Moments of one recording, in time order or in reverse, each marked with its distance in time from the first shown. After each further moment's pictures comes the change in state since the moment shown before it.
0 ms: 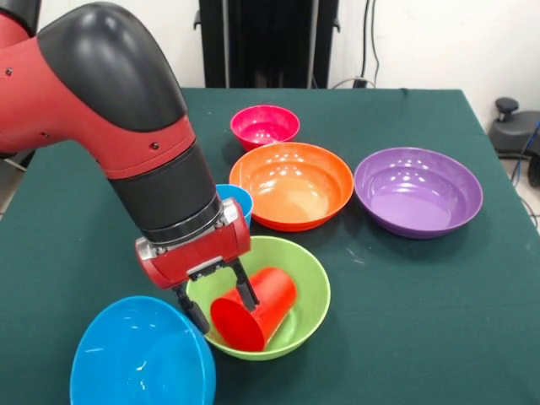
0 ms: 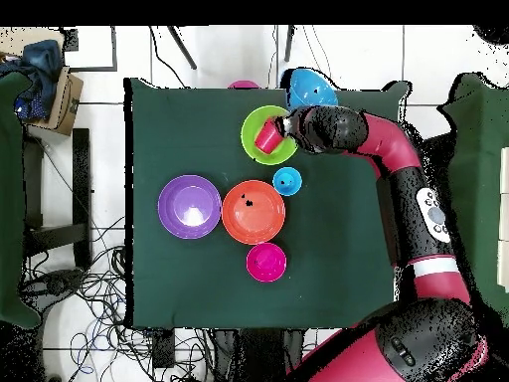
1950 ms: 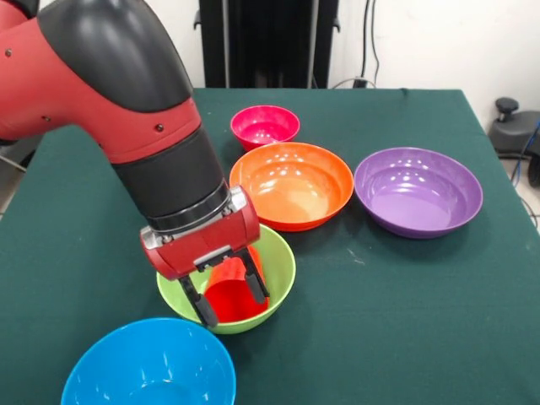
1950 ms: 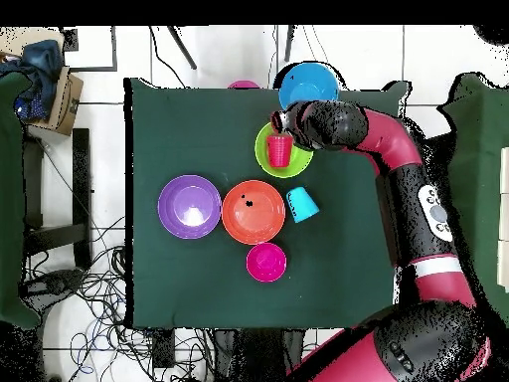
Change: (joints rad) arm 0.009 -0.039 -0.002 0.023 0.043 -0.010 0.000
